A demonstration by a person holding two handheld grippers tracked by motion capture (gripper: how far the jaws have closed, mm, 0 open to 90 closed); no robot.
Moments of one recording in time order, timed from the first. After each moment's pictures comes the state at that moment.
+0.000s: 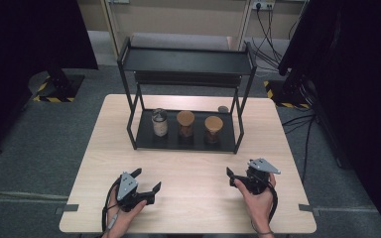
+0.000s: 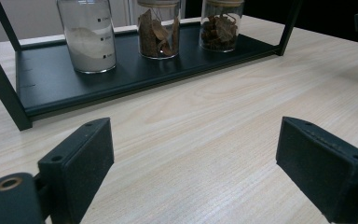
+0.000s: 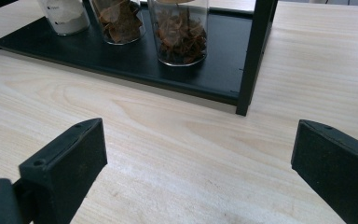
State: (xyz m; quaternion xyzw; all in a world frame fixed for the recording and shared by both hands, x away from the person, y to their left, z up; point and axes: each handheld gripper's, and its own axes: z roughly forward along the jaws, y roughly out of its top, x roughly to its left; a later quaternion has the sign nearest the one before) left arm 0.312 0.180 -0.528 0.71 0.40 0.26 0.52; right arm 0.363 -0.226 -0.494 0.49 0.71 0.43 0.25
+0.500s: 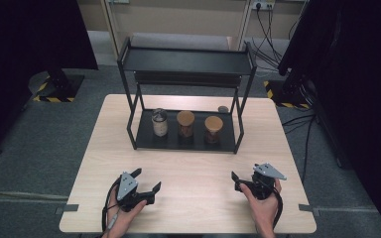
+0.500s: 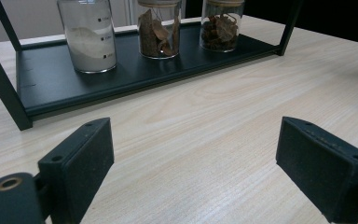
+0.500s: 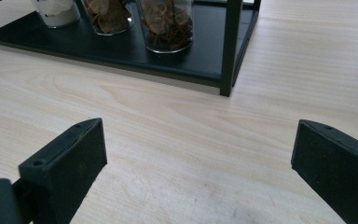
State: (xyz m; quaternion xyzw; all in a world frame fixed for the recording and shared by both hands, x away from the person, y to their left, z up) left arm 0.313 0.180 -0.528 0.71 0.40 0.26 0.52; right arm 0.351 -0.242 -0.503 0.50 0.71 0.43 0.25
